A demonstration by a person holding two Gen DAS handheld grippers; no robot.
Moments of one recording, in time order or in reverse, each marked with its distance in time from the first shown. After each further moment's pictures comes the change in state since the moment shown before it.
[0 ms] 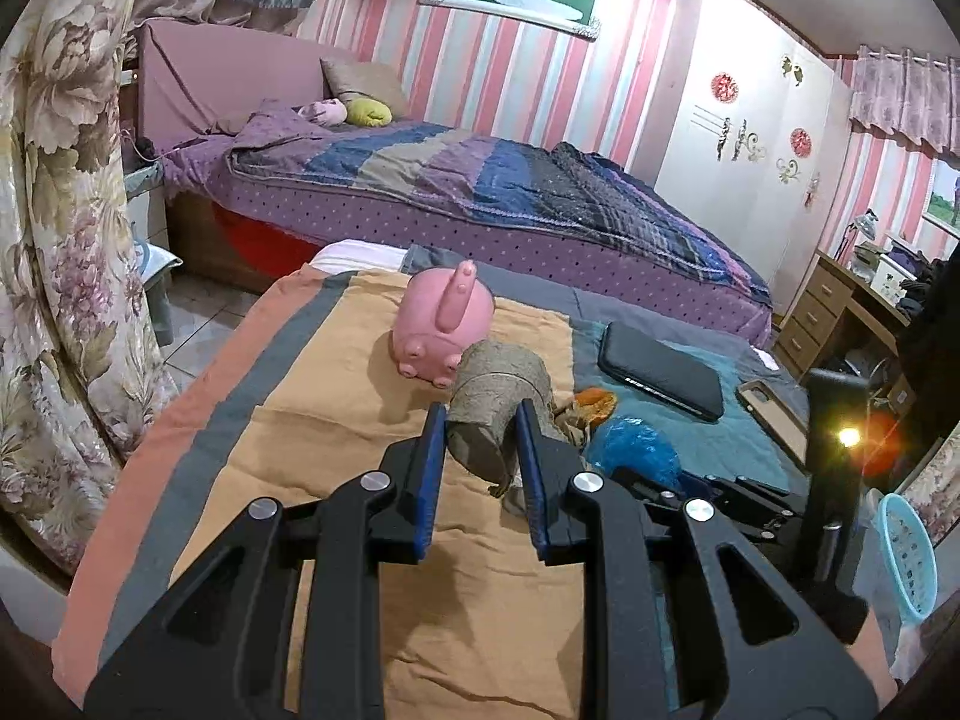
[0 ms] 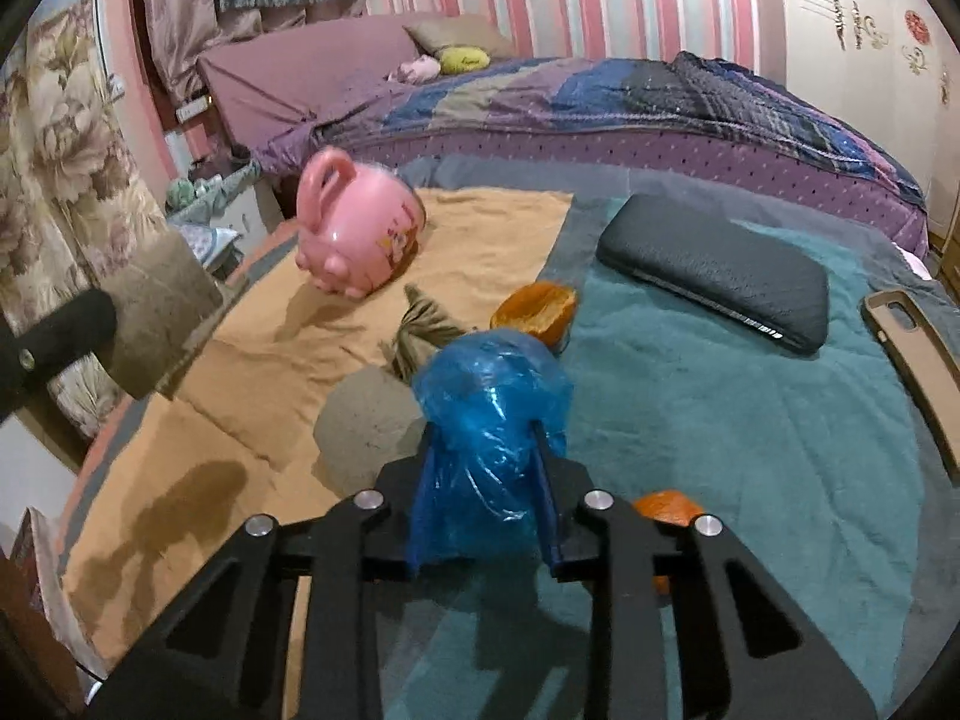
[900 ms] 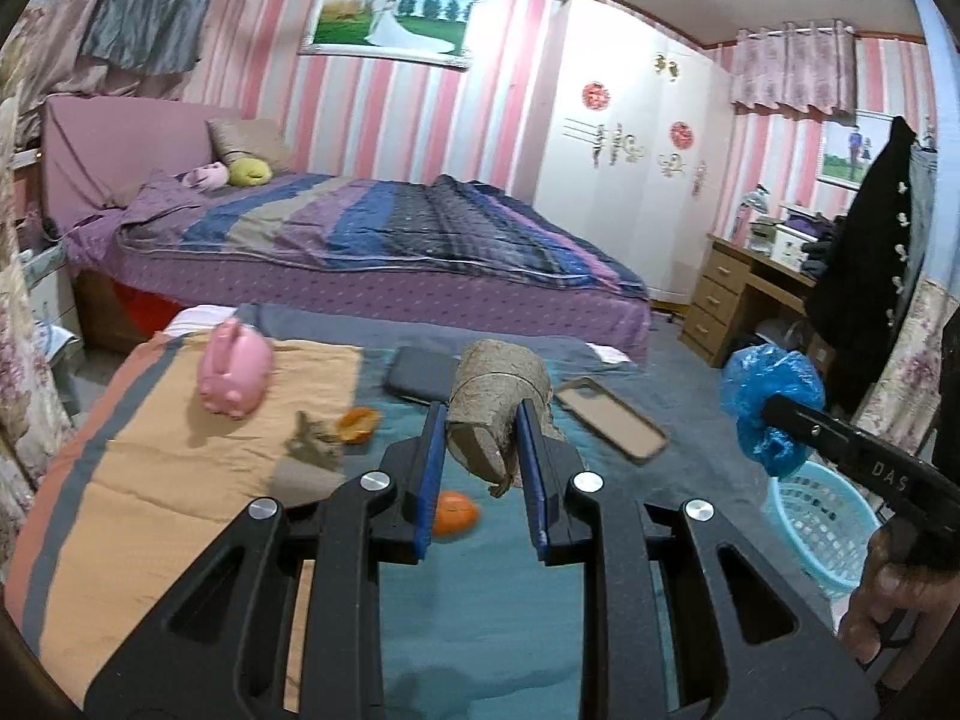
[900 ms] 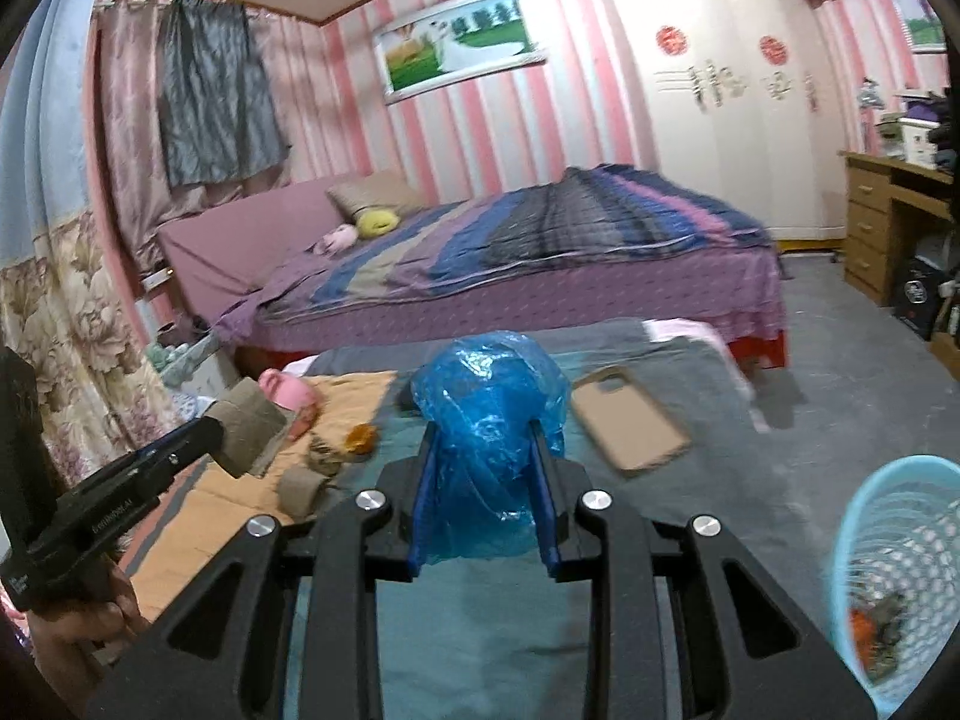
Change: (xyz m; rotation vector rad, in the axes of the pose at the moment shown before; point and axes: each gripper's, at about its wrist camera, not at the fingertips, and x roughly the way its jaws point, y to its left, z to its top) left arm -0.056 -0.148 -0.026 0.159 -0.090 -0.224; right arm -0.237 -0.138 -0.043 0.182 -0.347 -0.143
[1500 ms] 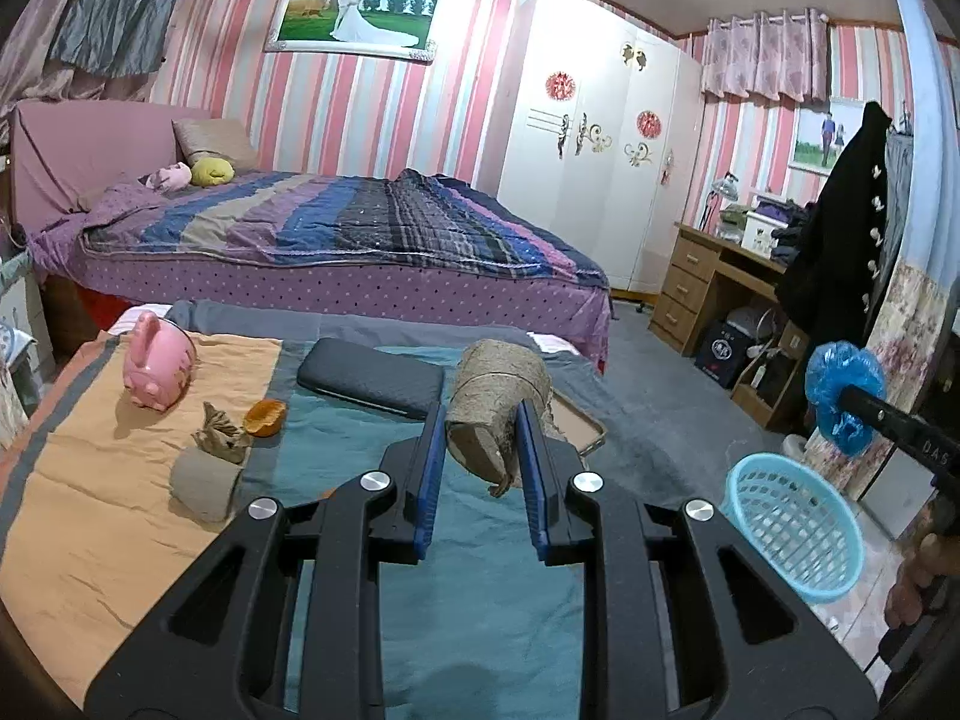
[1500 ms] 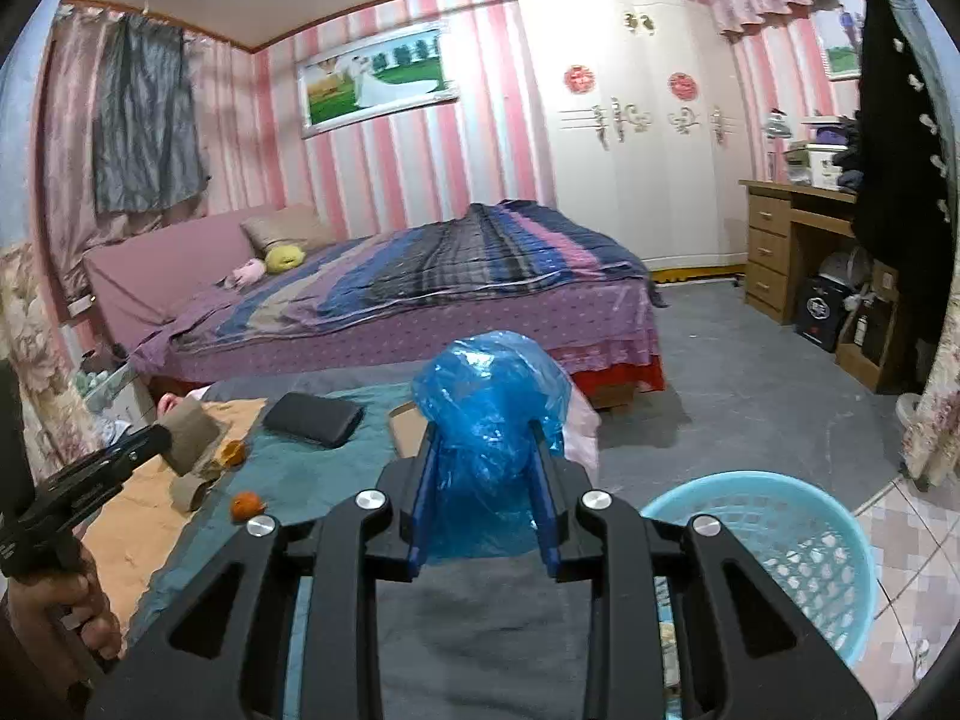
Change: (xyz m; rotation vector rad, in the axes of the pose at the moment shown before) left arm 0.020 -0.061 -0.007 0.017 0.009 -0.059; right arm -0.078 -0.108 0.008 0.029 -0.078 -0.203
